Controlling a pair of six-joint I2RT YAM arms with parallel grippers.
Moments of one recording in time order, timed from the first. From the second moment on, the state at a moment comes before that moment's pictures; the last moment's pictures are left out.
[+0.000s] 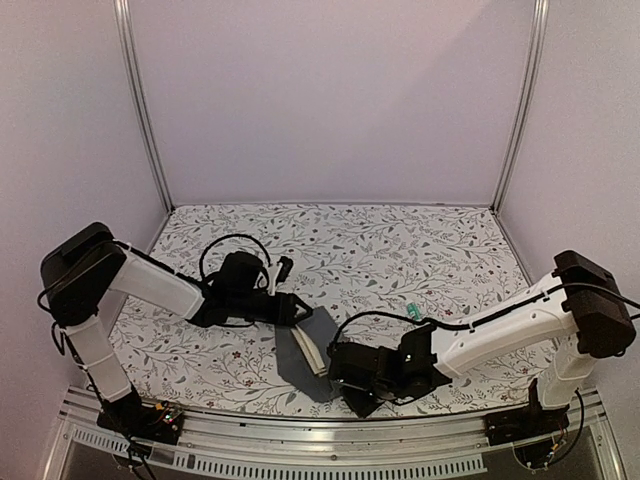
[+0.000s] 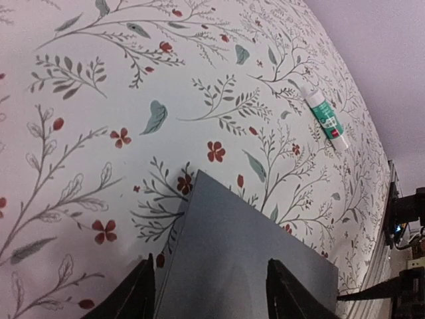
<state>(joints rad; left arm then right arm) -0.77 1.75 0.67 0.41 0.27 -0.57 1.39 1.76 0.98 -0.44 0.23 0.68</state>
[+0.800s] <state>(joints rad) -0.72 1.73 1.09 0.11 0.35 -0.25 1.29 1.42 0.89 -0.20 0.12 0.48</state>
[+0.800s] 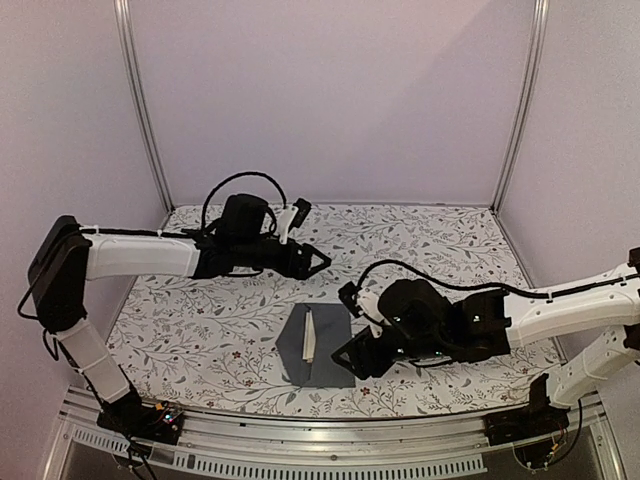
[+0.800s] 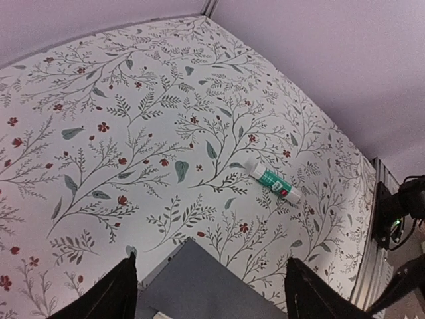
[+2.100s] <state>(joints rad) -0.85 1.79 0.79 0.26 0.18 -0.43 1.00 1.73 0.71 0.23 -0.09 0.60</state>
